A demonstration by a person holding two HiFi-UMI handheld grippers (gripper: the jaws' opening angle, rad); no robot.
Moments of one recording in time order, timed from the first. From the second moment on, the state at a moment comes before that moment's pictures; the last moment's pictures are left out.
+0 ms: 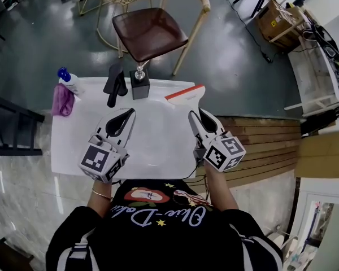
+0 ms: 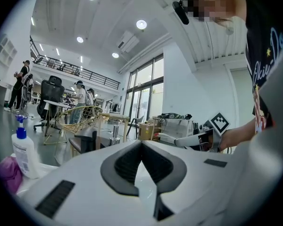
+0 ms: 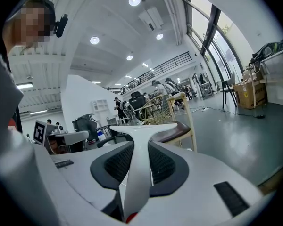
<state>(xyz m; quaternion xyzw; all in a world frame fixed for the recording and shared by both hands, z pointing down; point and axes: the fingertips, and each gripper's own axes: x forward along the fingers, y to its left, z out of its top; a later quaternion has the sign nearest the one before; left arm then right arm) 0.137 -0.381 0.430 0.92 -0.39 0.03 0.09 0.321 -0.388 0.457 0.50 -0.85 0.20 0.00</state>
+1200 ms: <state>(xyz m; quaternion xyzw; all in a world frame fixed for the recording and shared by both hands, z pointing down) 0.123 -0.396 0.432 0.92 -0.38 0.02 0.09 0.310 -0.416 0.503 0.50 -0.84 0.21 0.06</state>
